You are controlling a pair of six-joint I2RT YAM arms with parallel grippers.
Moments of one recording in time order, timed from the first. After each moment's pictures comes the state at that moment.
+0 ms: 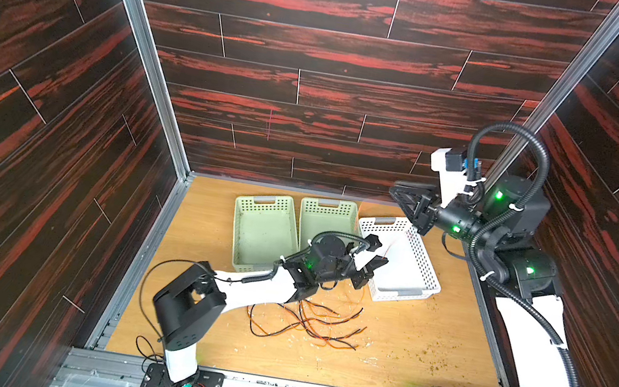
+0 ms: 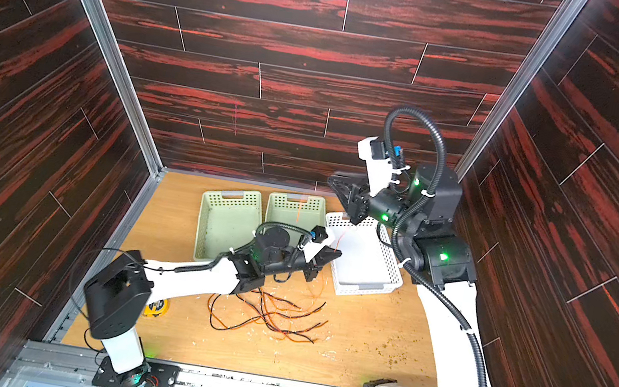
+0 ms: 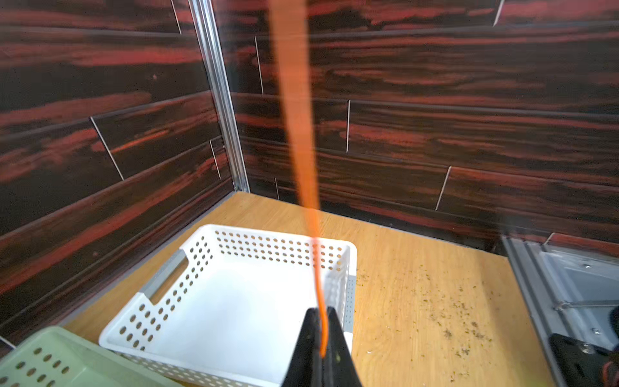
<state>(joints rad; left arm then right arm) -0.90 1.74 1.18 0.51 0.29 0.05 0.34 1.28 1.77 -0.62 -0.58 0.02</state>
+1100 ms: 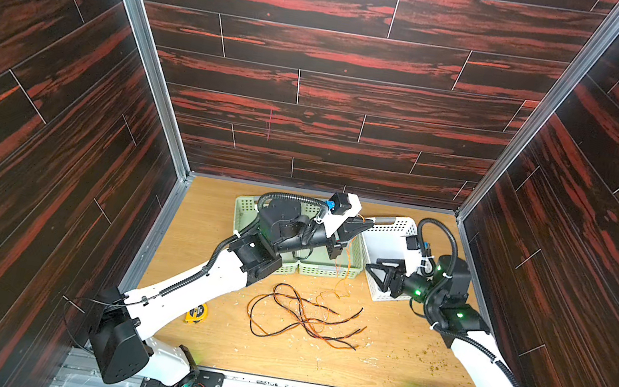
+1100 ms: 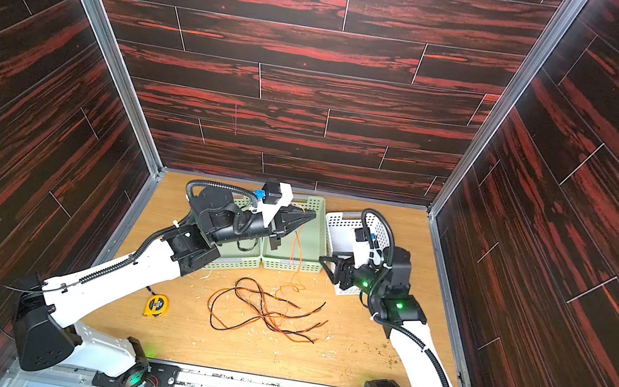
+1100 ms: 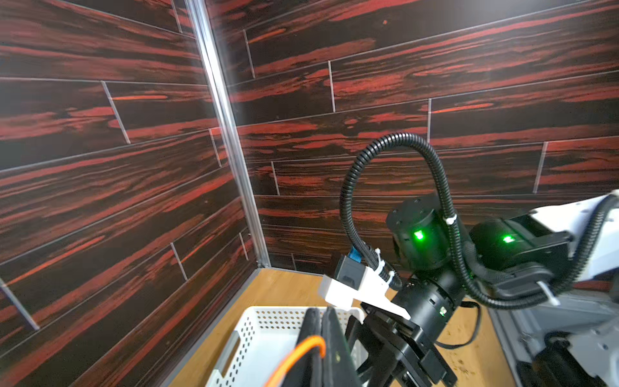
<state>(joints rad) -0.76 1.41 1.30 0.23 0.50 0.11 0.24 1.00 0.70 -0.09 -0.73 0.18</state>
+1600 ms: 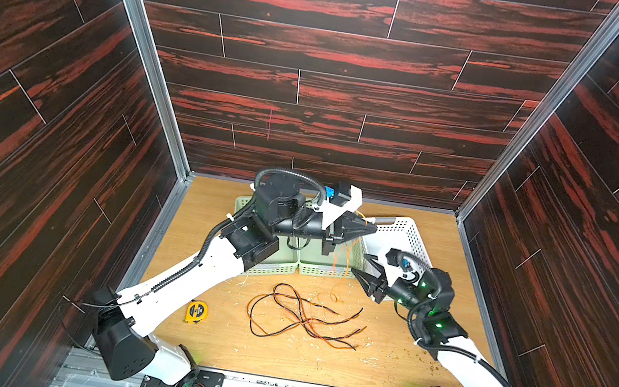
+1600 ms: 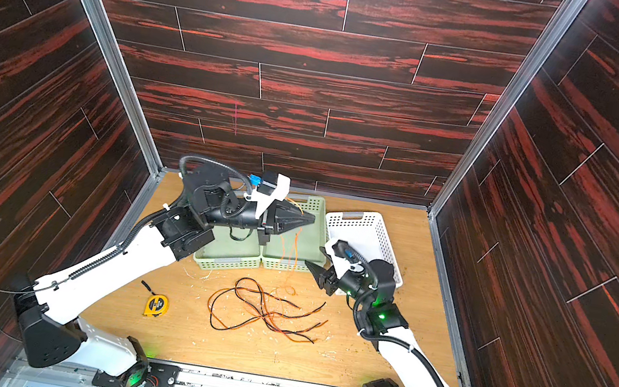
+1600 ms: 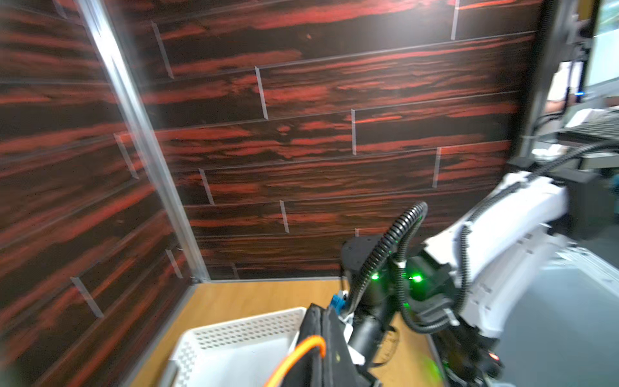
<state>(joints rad) -0.72 1.45 1.48 0.03 0.82 0.07 0.39 1.05 0.52 0.41 -0.60 -0.17</state>
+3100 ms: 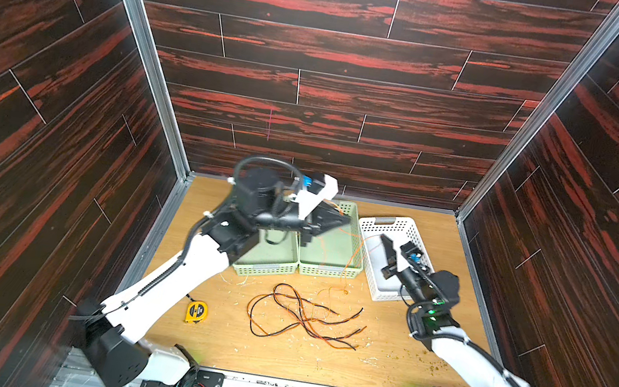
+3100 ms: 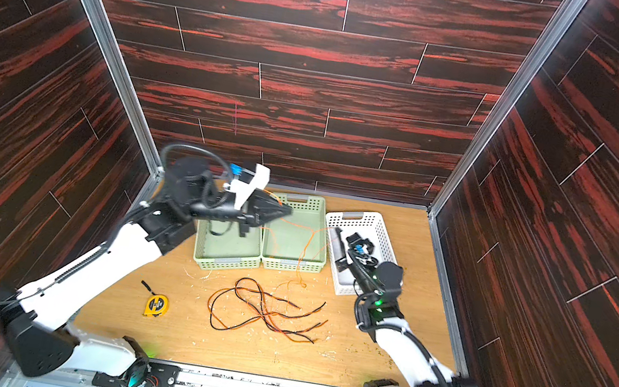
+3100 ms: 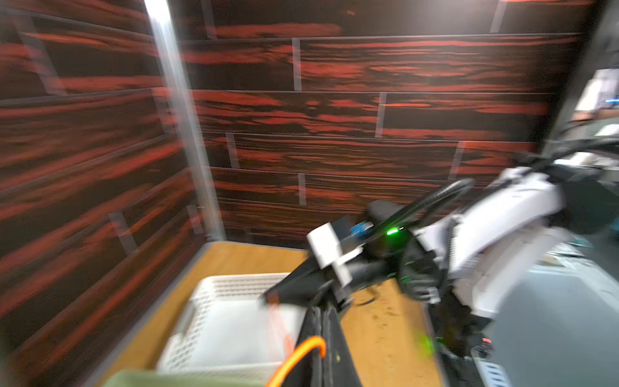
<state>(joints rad) -0.54 1.35 1.40 -0.04 0.84 0.04 0.30 1.13 0.50 0.81 -0.33 -0.25</state>
